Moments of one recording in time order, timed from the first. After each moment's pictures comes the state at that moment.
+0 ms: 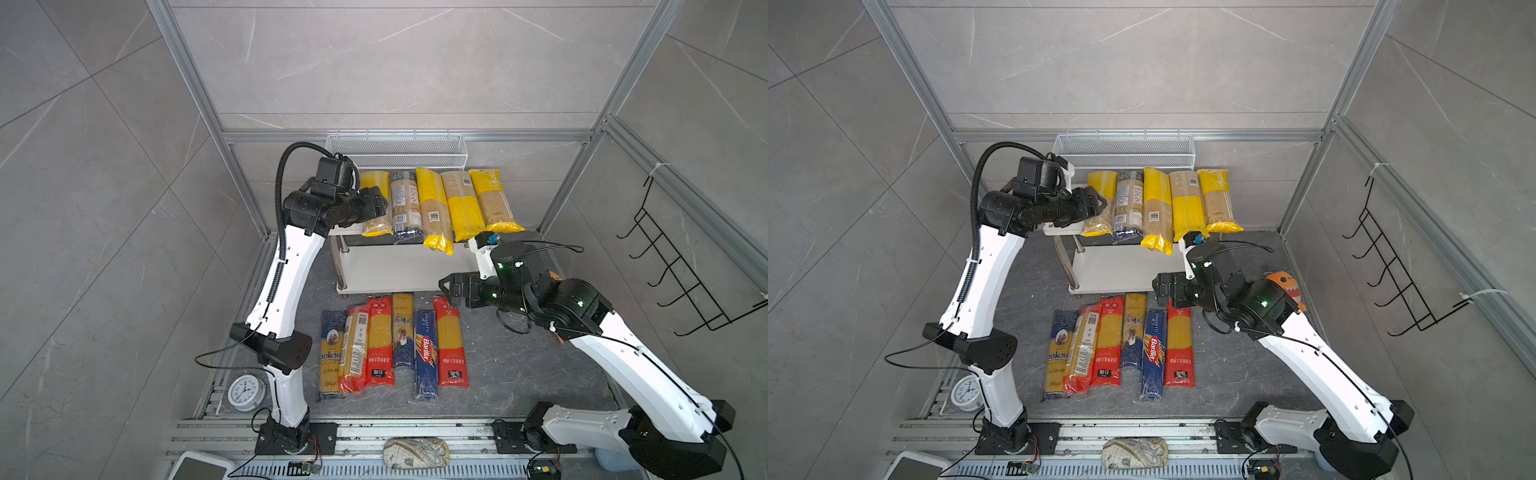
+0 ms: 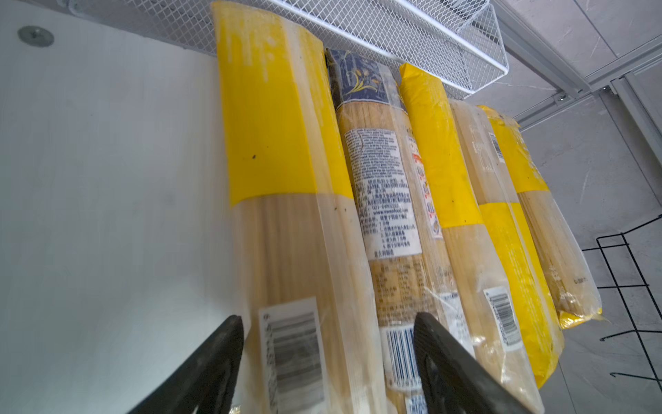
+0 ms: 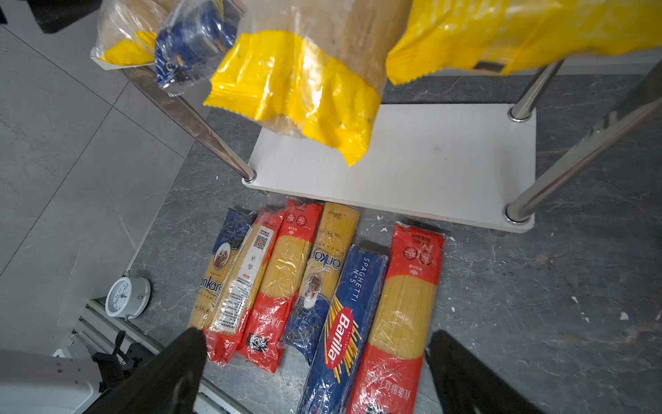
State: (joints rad) left arm -0.43 1.85 2.44 -1.18 0.14 -0.53; right arm 0.75 1.22 1.55 -0.98 0.11 0.47
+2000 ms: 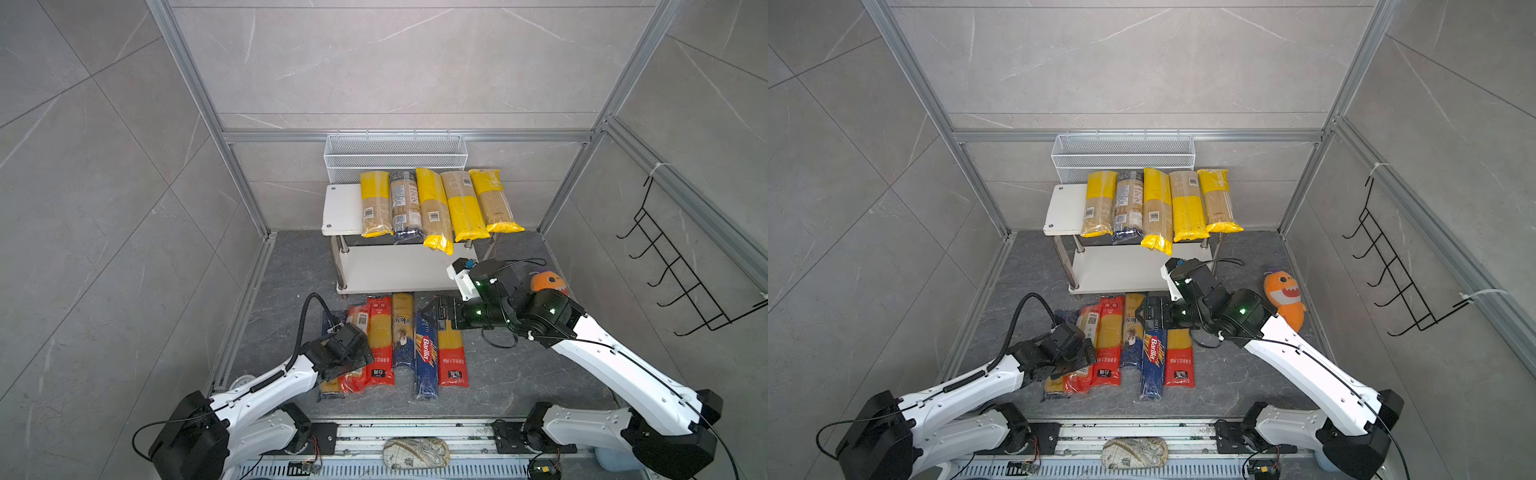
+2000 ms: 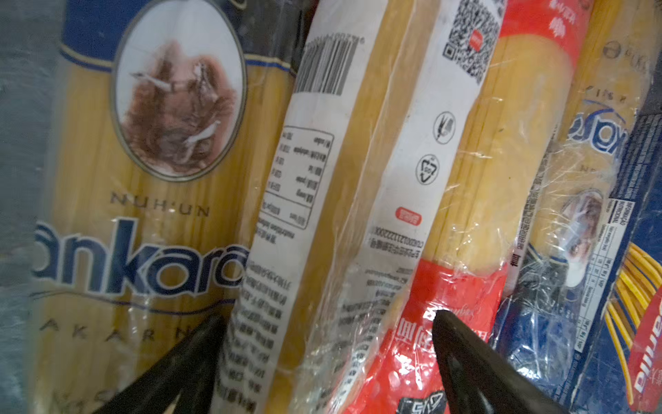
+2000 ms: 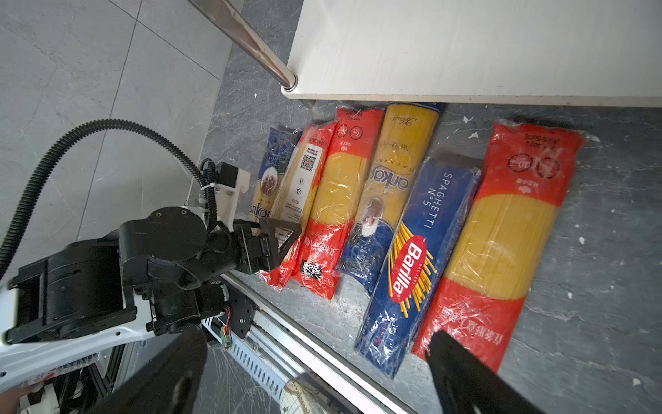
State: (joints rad) left arm -0.75 1.10 0.54 -0.56 -0.16 -1.04; right arm 0.82 1.20 1.37 -0.94 -0.12 0.64
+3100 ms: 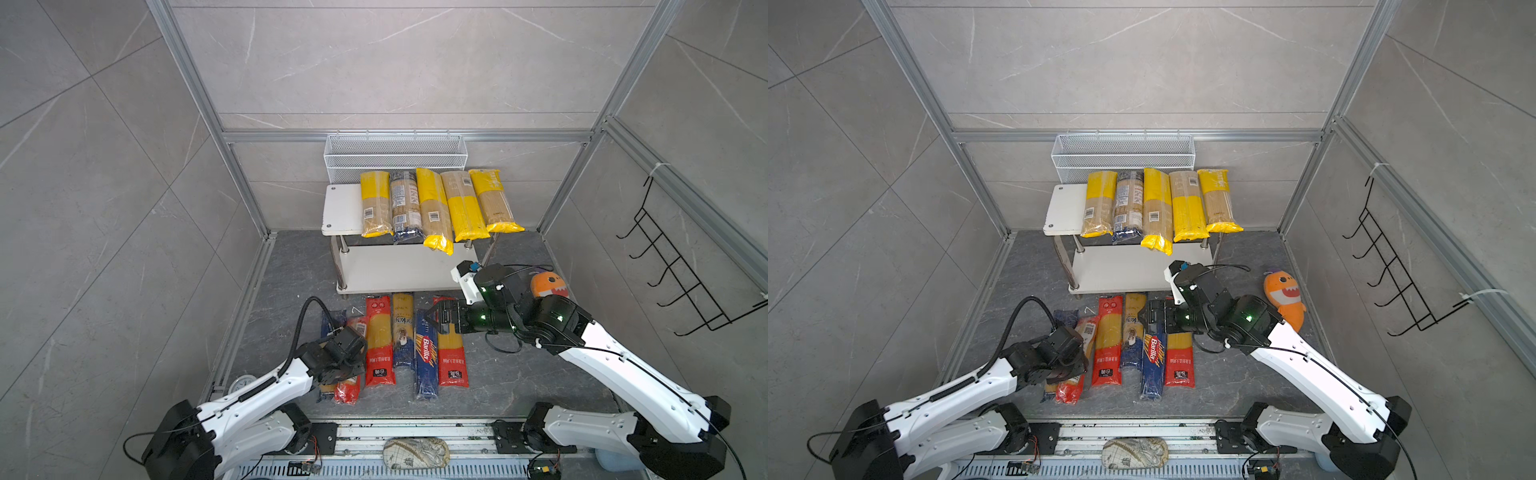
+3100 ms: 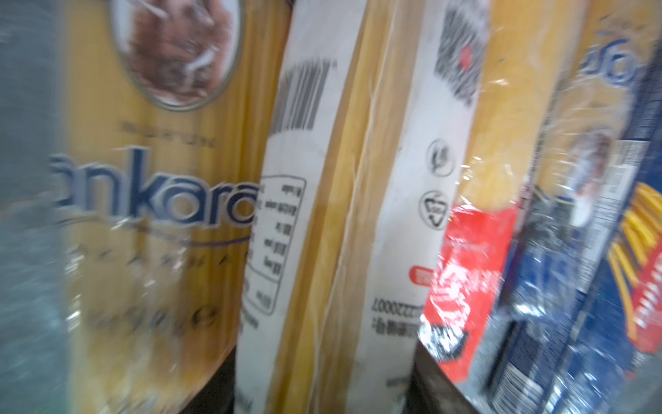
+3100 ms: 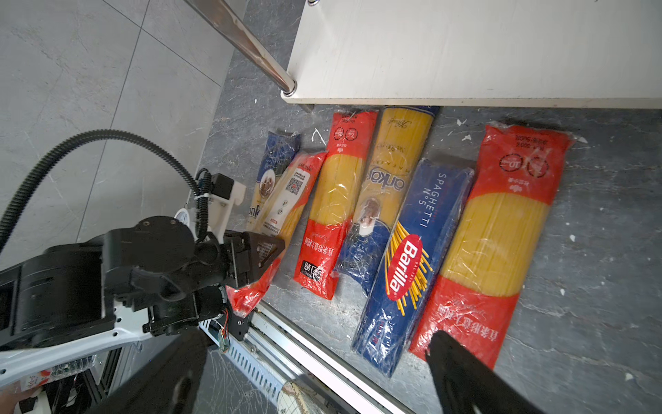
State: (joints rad) left arm -0.79 0.98 0.60 -0.79 -0.12 -1.04; right arm 0.83 1.16 1.34 -0.92 -0.09 0.65
